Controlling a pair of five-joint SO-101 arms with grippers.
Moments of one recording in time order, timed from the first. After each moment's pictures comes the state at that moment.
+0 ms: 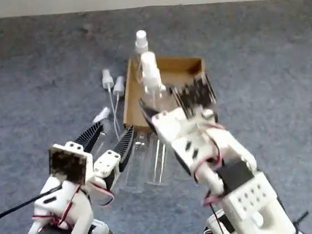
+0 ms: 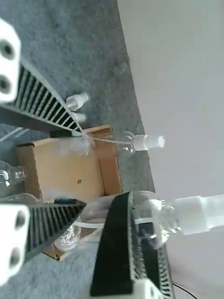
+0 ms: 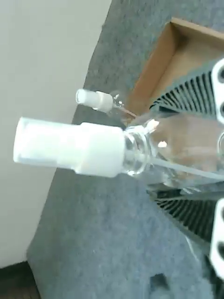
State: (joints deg) left arm 14.3 -102.2 71.1 54.1 3.5; right arm -29.7 -57.1 48.0 33.5 2.9
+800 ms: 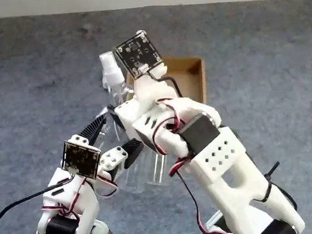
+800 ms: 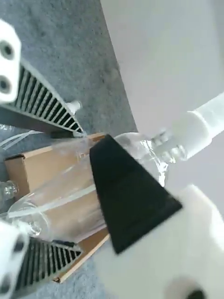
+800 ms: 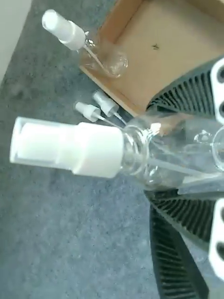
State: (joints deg) left arm 13.1 -102.3 78.4 44.4 -1.3; right arm -40.2 -32.1 14.0 60.8 -2.9
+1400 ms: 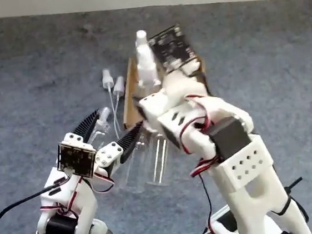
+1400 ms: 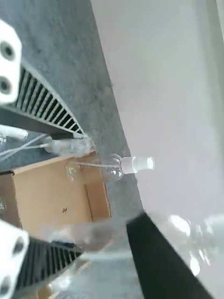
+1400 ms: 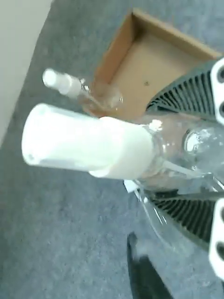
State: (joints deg) left arm 9.6 -102.4 79.4 40.4 -1.6; right arm -30.7 -38.2 13.3 66.0 0.6
